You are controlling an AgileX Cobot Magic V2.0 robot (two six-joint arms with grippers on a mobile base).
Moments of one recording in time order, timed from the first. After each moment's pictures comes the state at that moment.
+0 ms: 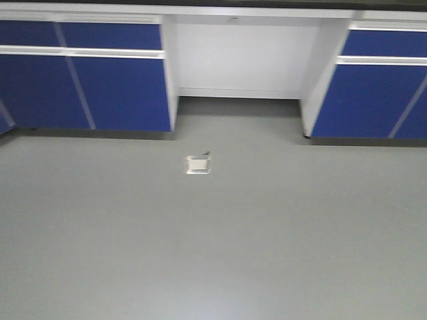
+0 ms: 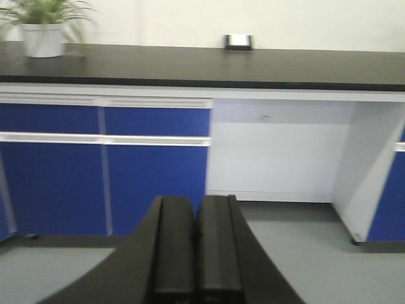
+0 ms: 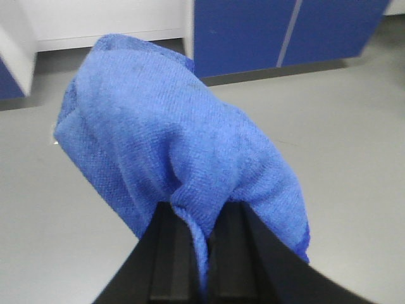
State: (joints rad) left arm -0.04 -0.01 0.03 0.14 0.16 -0.18; right arm 0.18 0.44 -0.51 -0.44 0.89 0.53
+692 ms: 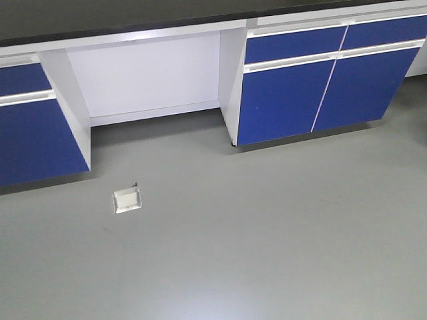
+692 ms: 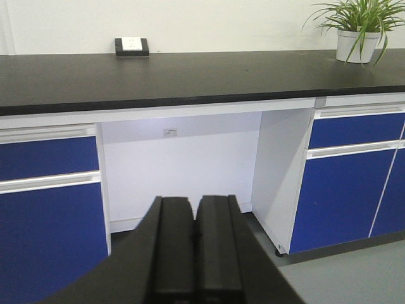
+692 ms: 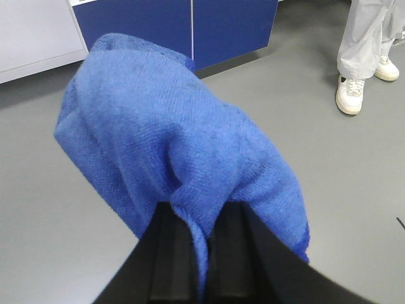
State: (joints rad) left arm -0.04 -0.01 0.03 0.14 0.16 -0.18; right arm 0.18 0.44 -0.51 -0.44 0.89 0.53
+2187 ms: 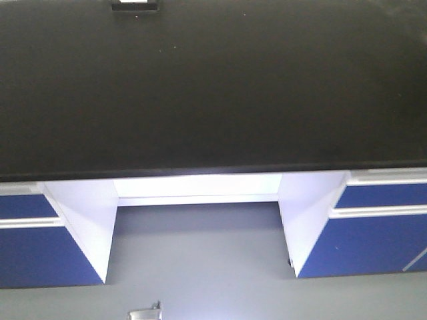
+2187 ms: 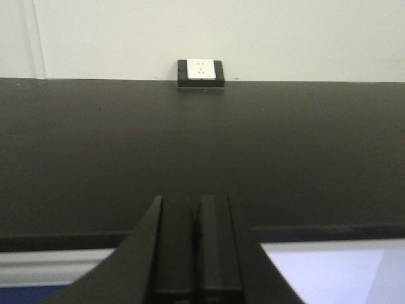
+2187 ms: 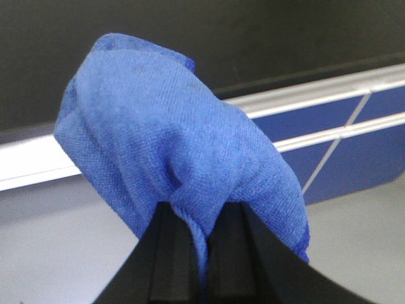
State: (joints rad) left arm -0.04 -0.01 0.03 0.14 0.16 -0.18; right arm 0.18 0.44 -0.51 -0.44 0.89 0.53
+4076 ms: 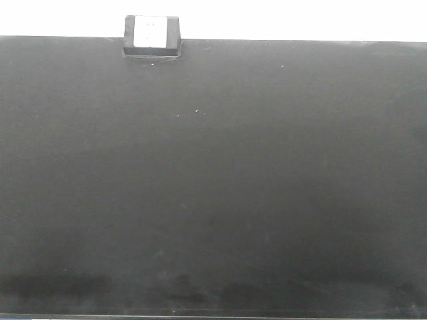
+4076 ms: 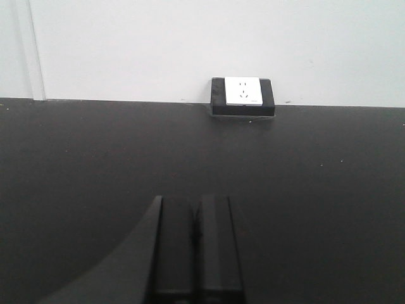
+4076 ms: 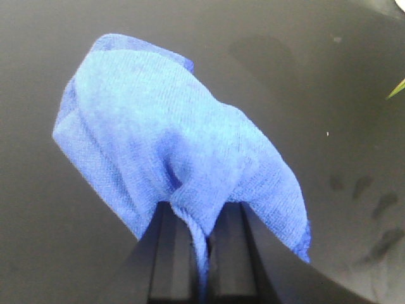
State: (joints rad) left arm -0.04 -0.01 0.03 0.14 0.16 -0.18; right arm 0.18 0.44 -0.51 -0.44 0.88 0.53
